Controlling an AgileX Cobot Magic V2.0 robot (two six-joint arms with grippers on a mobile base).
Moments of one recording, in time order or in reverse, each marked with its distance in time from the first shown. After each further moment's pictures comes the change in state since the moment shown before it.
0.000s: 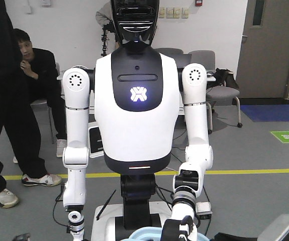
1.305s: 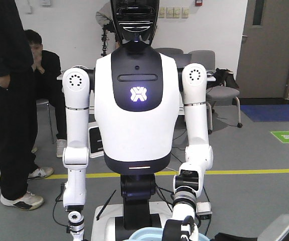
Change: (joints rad) left arm -0.049 0.299 -0.098 0.120 -0.052 -0.023; right arm 0.000 0.000 0.000 0.001 0.002 0.000
